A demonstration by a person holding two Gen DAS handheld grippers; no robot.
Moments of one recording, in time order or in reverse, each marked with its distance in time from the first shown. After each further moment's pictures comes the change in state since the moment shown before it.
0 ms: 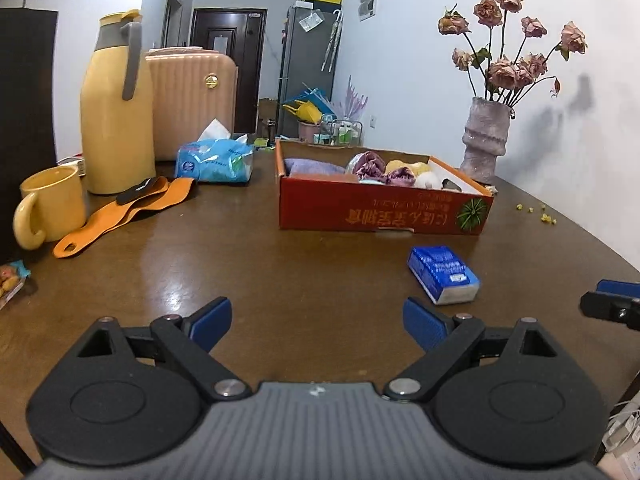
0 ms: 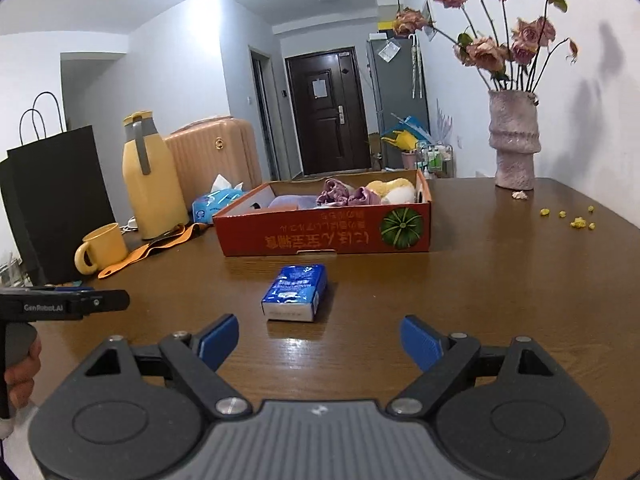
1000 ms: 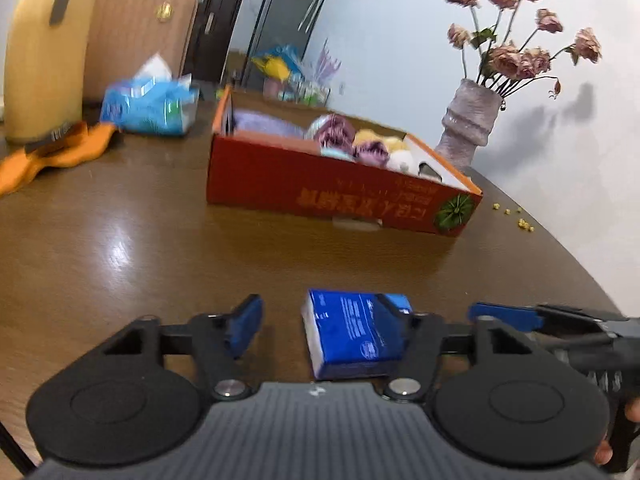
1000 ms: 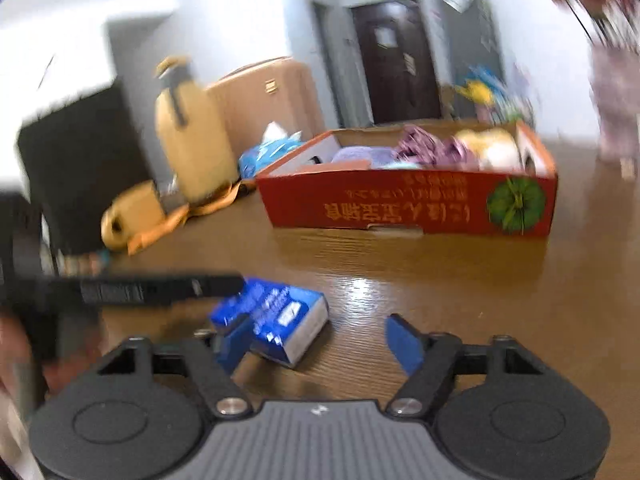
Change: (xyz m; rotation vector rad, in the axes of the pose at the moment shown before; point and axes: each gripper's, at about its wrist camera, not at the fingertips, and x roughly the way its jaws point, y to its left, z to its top) left arm 0.099 -0.006 0.019 -0.132 0.148 -0.165; right arm 0.115 0.006 0.023 0.037 0.171 0.230
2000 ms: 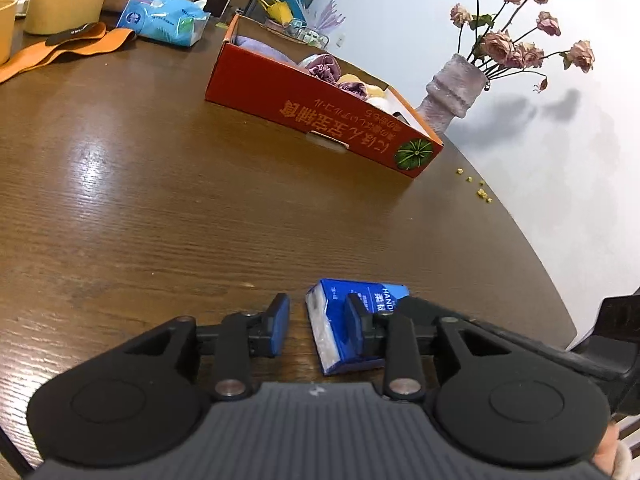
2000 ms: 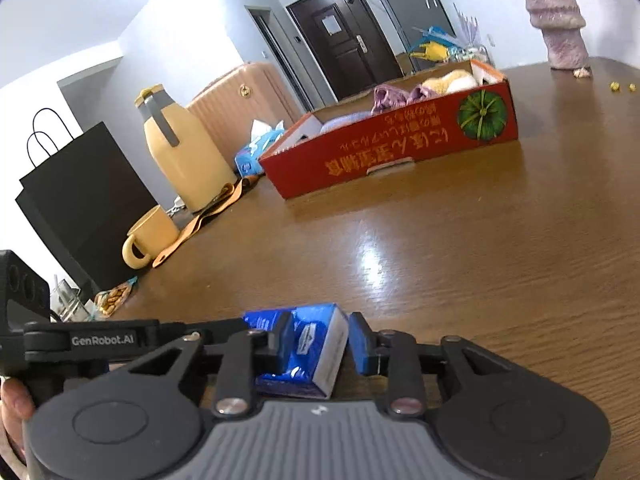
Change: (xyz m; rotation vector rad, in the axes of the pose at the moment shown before) left arm -0.053 -0.006 -0.045 -0.153 0.147 -0.114; right arm -0.038 0.026 -0.056 0.204 0.010 0.004
